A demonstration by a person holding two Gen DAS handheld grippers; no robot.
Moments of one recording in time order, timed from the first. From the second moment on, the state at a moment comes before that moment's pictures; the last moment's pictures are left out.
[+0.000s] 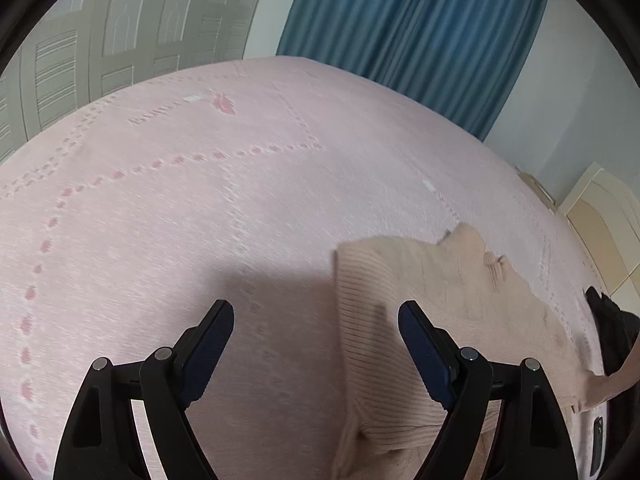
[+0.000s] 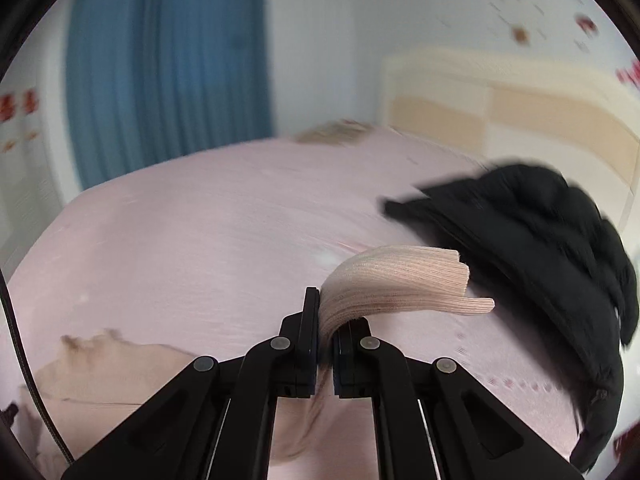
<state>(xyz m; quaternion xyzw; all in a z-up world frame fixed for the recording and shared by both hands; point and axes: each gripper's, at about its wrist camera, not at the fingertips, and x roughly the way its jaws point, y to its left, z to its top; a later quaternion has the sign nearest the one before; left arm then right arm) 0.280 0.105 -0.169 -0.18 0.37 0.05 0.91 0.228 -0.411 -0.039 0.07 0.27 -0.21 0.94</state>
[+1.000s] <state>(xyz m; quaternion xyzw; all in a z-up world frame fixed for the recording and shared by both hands) 0.282 0.087 -0.171 -0.21 0.39 -0.07 0.89 0.255 -0.271 -0.147 0.13 0.37 -0.04 0.92</state>
